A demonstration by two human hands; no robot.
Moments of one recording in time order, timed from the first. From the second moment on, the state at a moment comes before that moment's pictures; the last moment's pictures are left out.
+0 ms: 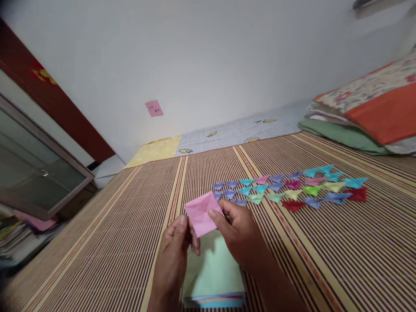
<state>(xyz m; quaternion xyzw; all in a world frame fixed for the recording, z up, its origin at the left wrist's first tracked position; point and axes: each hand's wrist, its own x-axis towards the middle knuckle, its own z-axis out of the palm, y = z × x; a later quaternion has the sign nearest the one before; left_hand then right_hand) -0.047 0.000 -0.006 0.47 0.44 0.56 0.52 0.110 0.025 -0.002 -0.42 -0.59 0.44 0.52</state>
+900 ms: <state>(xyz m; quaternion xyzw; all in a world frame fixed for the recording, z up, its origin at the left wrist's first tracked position) -0.041 0.002 -0.011 0.40 0.35 0.50 0.68 0.116 0.025 0.005 -0.32 -0.63 0.51 0.50</state>
